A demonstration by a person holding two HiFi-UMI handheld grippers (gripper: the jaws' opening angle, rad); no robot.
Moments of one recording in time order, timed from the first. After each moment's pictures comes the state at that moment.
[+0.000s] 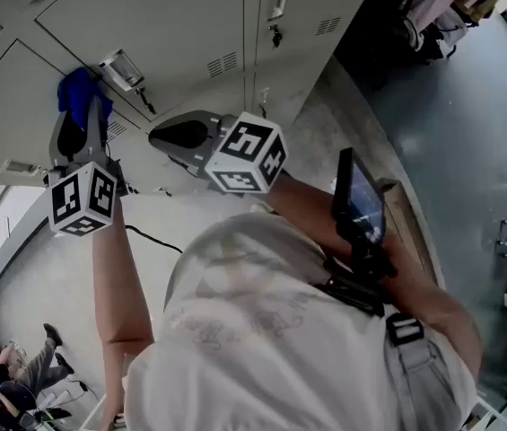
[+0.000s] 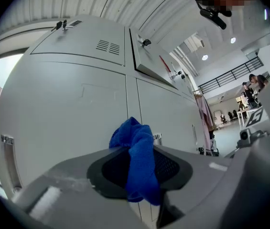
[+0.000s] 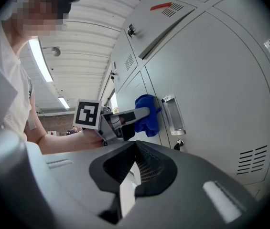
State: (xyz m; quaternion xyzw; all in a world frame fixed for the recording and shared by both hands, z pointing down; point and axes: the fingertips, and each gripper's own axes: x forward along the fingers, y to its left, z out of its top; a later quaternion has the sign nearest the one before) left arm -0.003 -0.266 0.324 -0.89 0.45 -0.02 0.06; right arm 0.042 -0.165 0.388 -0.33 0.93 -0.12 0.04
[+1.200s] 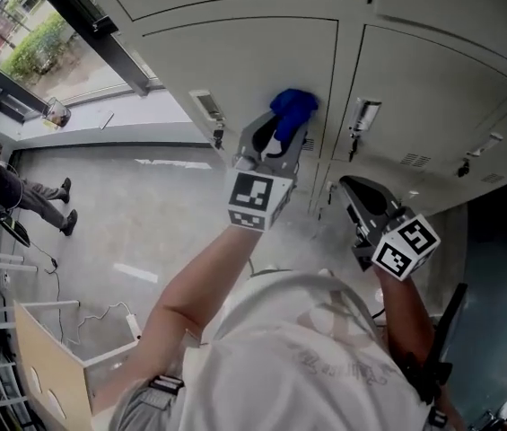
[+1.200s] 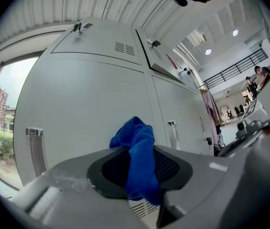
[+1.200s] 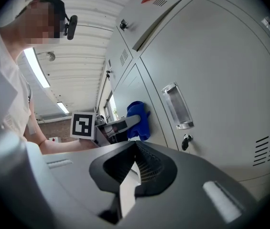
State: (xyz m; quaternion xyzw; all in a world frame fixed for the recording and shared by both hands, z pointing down) left arm -0.051 -0.266 0.356 -0.87 0.48 -0.04 0.07; right arm 0.032 -0.171 0.402 -0.32 0.93 -0.16 0.05
